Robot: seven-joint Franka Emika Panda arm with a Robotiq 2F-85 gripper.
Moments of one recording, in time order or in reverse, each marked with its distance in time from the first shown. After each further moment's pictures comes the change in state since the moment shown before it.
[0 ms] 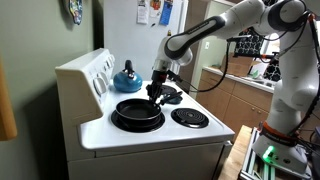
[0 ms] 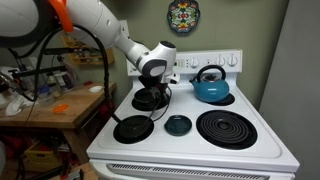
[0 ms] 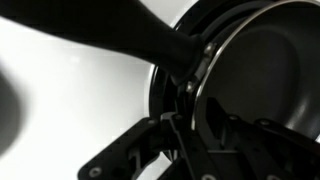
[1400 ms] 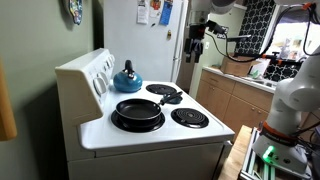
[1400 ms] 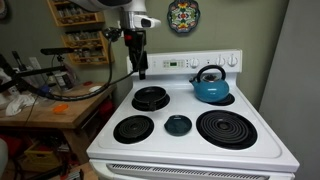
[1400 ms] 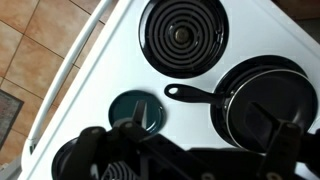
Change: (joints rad) arm -0.061 -0.598 -0.027 -0.067 -0.283 -0.601 0.325
